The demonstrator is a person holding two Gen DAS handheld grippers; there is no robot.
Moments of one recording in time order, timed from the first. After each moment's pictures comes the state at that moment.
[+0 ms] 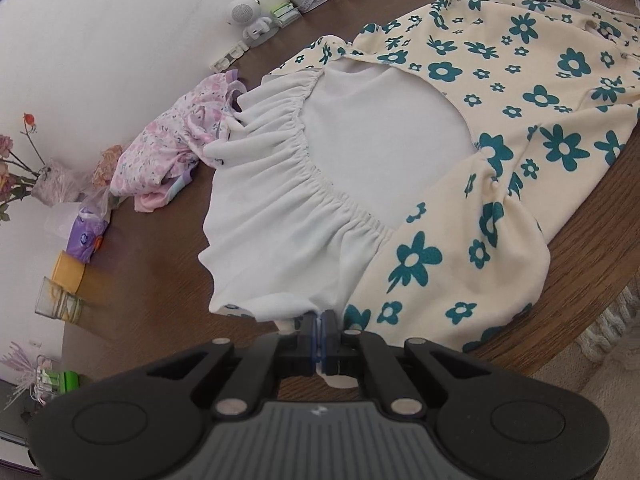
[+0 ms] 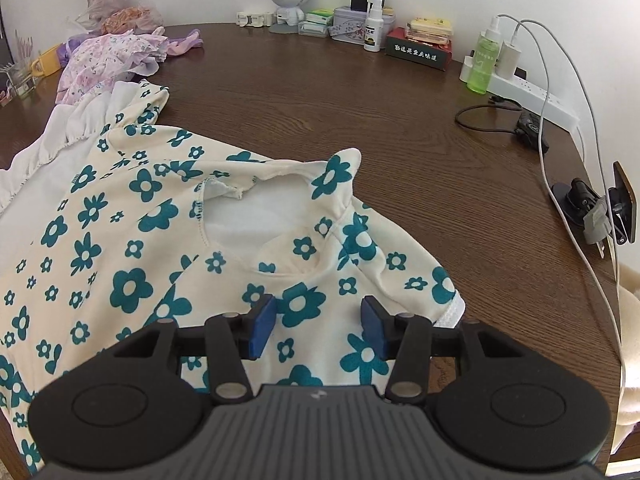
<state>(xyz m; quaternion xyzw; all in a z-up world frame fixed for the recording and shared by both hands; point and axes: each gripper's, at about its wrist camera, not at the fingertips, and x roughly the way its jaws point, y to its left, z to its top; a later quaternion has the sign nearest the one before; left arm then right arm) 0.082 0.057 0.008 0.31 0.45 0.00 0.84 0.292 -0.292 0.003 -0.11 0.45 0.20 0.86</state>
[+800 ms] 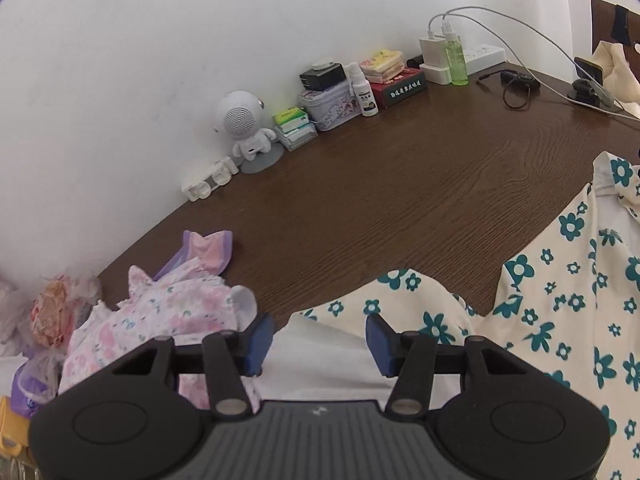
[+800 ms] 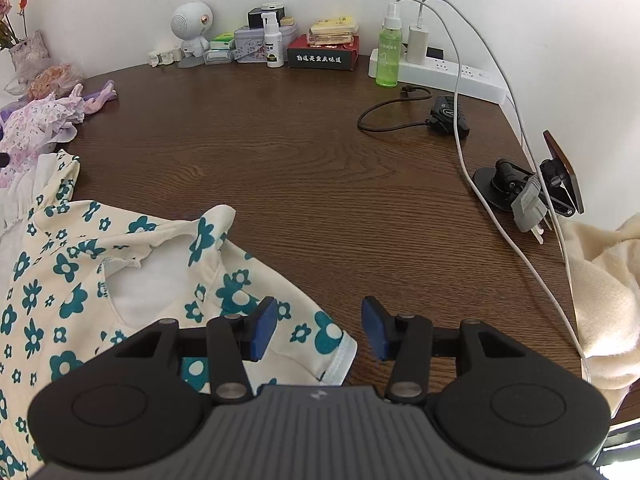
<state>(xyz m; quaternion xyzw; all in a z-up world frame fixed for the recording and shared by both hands) 0.376 0.039 0.080 0.26 0.38 -0.12 0.88 0.339 -0.342 0.008 -0.04 0.45 0.12 0.88</state>
